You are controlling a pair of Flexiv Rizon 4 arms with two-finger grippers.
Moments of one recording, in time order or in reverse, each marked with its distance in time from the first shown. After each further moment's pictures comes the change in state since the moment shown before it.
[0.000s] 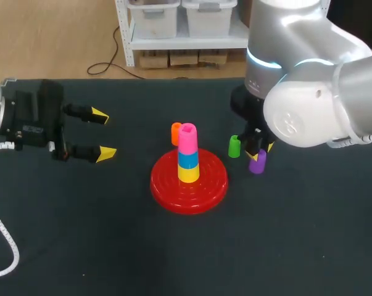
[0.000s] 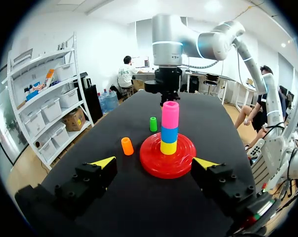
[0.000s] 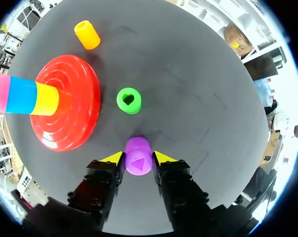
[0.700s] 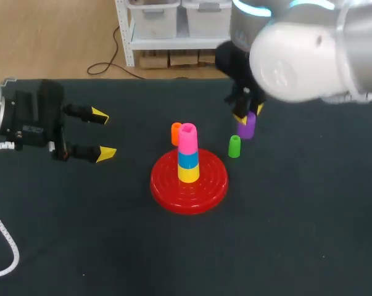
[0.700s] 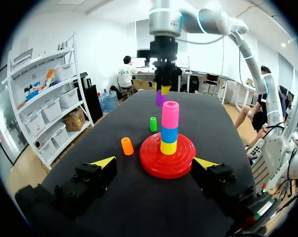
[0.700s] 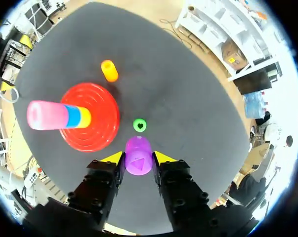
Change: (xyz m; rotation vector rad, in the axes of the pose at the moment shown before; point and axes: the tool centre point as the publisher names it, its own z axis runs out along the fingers) left arm 0.000 0.000 0.000 0.000 0.000 0.000; right arm -0.035 0.016 -0.113 0.048 -0.059 -0.075
